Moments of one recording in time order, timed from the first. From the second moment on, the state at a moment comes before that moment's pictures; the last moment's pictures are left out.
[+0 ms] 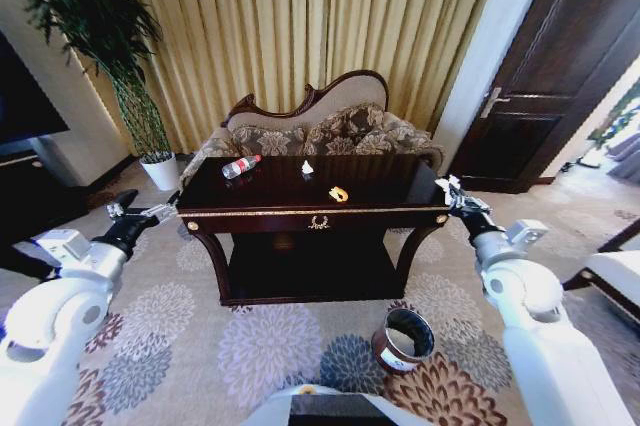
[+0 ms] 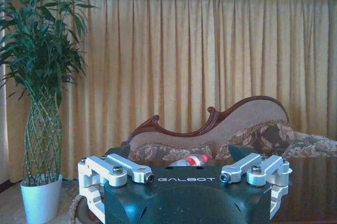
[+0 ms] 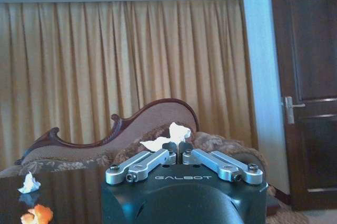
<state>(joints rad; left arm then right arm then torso) 1.46 -0.89 -0.98 -2.25 -0.83 0.37 -0.11 -1.28 1.06 0.83 2.06 0.66 -0.31 0.12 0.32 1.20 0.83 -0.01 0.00</state>
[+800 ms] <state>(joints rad) 1.48 -0.93 -0.99 -2.27 -0.82 0.35 -0.11 -1.25 1.30 0.77 1.36 0.29 -0.21 0.12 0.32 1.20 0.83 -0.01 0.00</state>
